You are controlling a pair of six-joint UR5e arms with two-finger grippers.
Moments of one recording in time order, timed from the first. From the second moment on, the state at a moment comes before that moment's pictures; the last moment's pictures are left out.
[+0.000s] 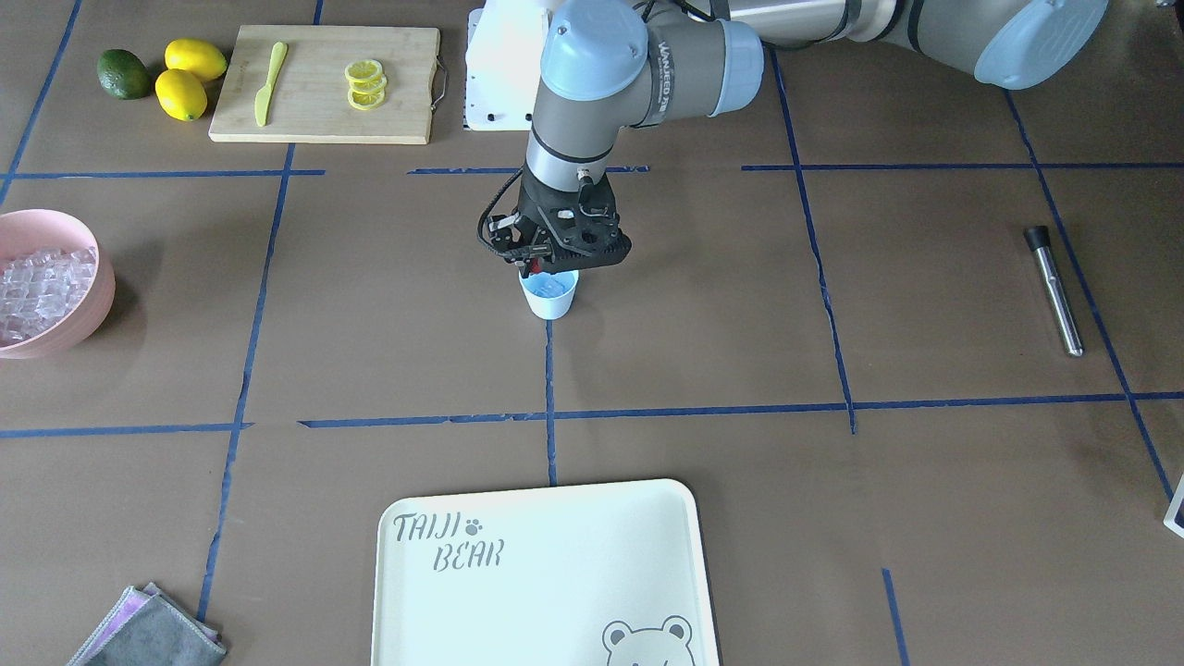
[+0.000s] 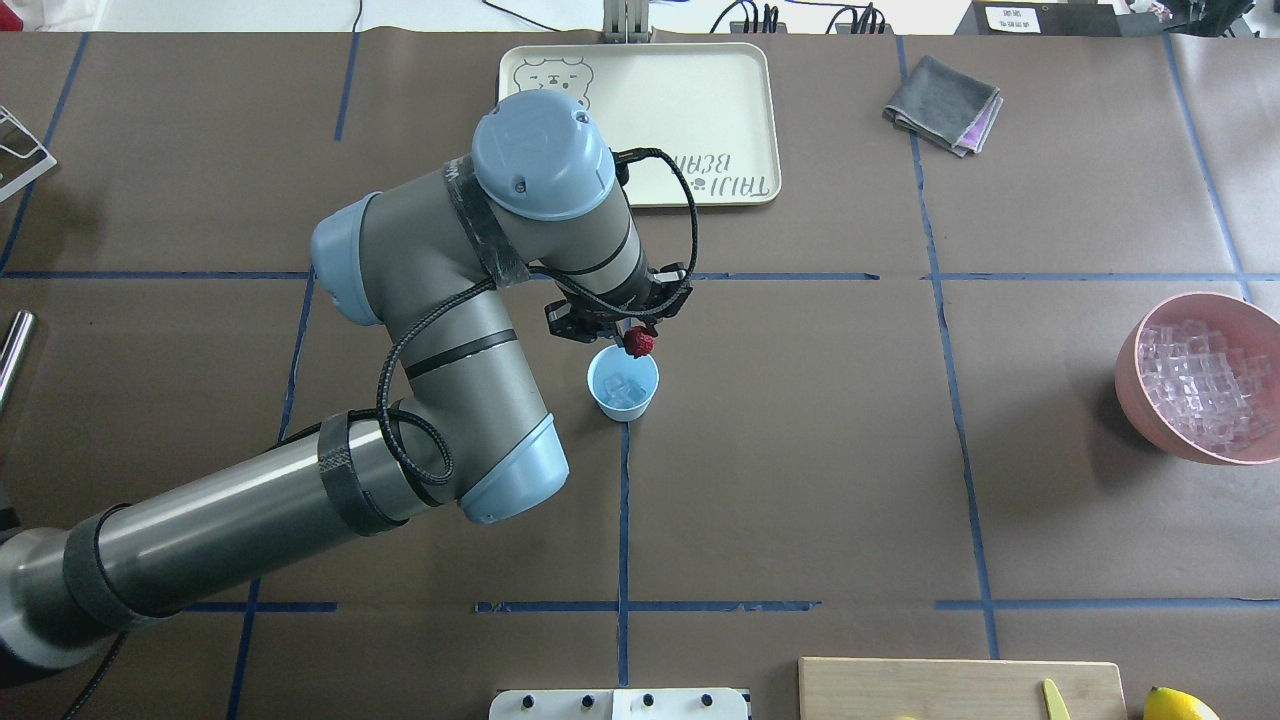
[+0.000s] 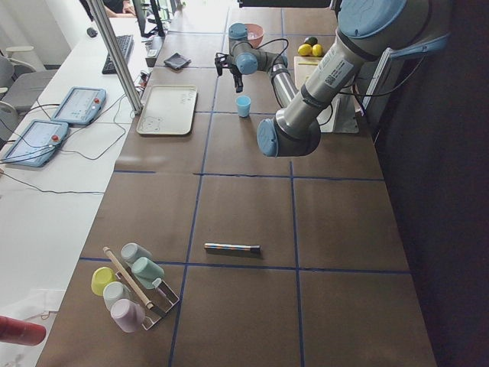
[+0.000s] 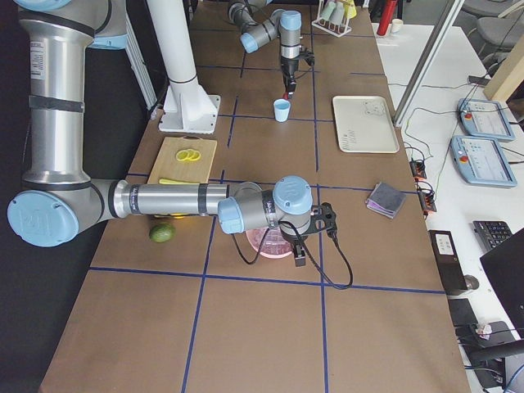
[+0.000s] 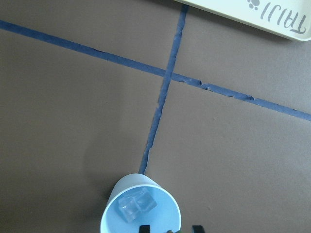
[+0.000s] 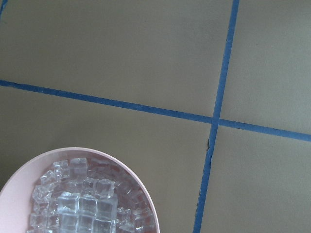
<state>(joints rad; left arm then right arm) -0.57 -2.47 -1.53 -1.64 -1.98 -1.49 1.52 -1.66 1.70 -1.36 2.42 0.04</state>
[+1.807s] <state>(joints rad) -0.54 -2.44 -1.52 -1.65 -1.97 -1.49 1.52 -1.66 1.70 -1.36 2.42 0.04</state>
